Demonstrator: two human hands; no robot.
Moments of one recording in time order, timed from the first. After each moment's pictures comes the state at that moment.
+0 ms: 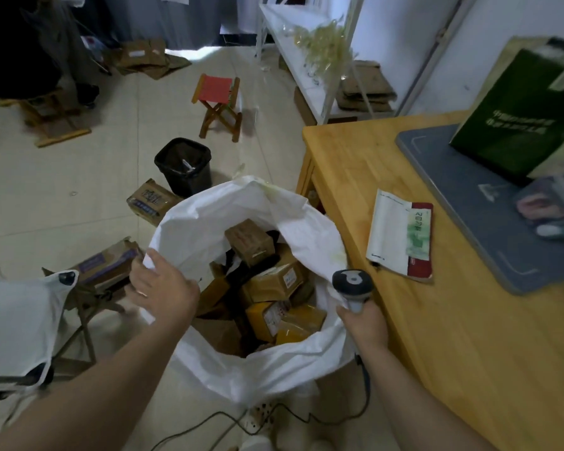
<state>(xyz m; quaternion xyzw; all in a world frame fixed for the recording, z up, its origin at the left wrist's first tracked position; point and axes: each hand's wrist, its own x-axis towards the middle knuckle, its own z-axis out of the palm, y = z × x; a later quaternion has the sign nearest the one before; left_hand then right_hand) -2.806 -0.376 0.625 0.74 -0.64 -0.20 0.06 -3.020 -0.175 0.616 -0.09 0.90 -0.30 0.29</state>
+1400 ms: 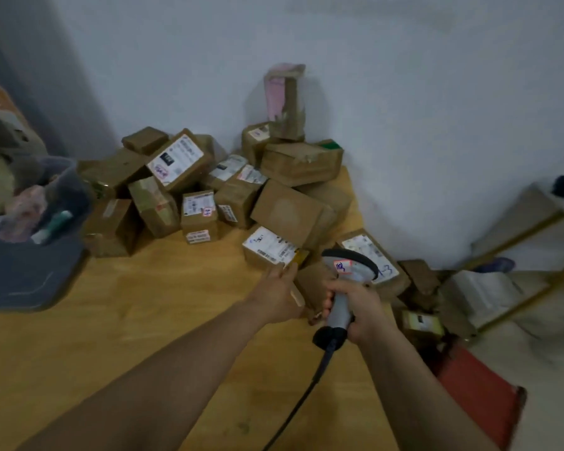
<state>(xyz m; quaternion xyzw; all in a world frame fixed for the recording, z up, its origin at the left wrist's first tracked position) -3.151 0.353 0.709 -0.28 -0.92 -0.18 -0.23 -3.058 0.479 0.764 0.41 0.45 -0.79 0.06</state>
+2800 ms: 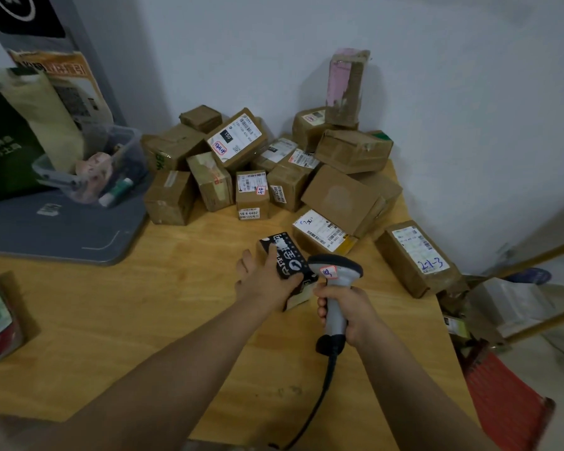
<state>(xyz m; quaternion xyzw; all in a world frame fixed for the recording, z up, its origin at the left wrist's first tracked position) -3.138 0.244 0.713 -0.04 -0.96 -0.22 -0.17 -3.063 0.378 0.729 0.37 0.54 -0.75 0.10</state>
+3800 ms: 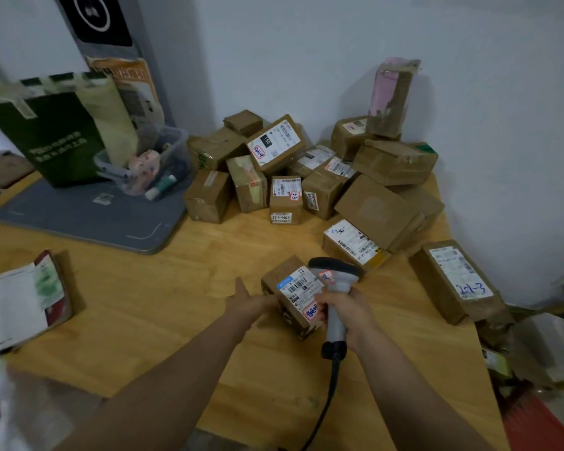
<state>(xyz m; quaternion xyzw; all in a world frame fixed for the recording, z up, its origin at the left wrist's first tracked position) -3.131 0.177 0.684 0.27 -0.74 -0.56 -0.25 -3.086 0.349 0.726 0.33 0.61 -0.71 0.11</state>
